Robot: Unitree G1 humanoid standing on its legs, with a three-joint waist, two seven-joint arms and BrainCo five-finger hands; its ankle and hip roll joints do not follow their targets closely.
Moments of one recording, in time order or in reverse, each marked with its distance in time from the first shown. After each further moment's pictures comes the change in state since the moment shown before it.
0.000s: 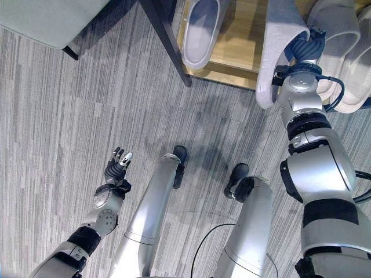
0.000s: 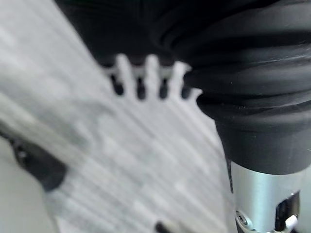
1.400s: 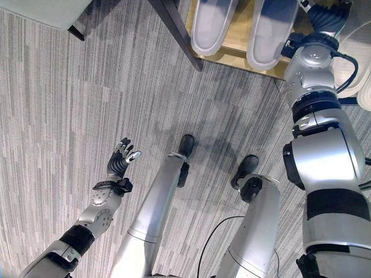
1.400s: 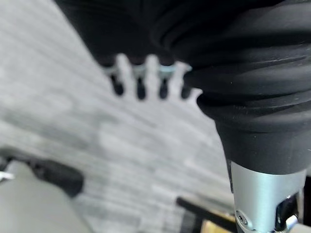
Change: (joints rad) left arm -0.007 0.092 -0.105 -0.104 0.284 -0.003 0.031; right arm -0.129 0.007 -0.046 0.034 0.023 -0.023 -0.076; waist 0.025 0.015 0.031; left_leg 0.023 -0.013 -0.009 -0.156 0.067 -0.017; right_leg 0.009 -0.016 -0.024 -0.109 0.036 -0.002
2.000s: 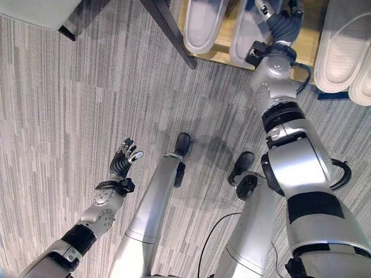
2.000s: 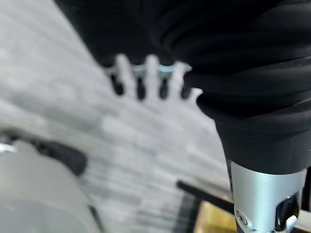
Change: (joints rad) left arm -0.025 -0.002 -0.007 -0.036 -0.044 0.004 -0.011; right arm 0.079 0.151 -0.022 -0.133 0.115 -0.058 0.034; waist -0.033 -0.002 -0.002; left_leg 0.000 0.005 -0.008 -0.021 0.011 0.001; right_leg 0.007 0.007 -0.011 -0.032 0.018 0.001
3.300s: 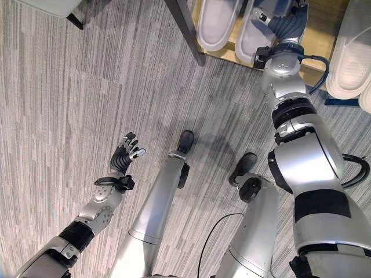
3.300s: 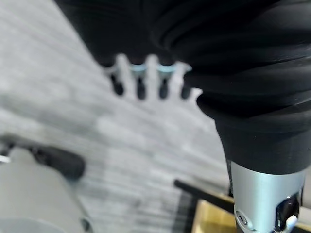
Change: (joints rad) left arm -0.002 0.023 -0.003 0.004 0.057 0.001 -0.021; right arm -0.046 -0.091 0.119 0.099 -0.257 0.059 0.020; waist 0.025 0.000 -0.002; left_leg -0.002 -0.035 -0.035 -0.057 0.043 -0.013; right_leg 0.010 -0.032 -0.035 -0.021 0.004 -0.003
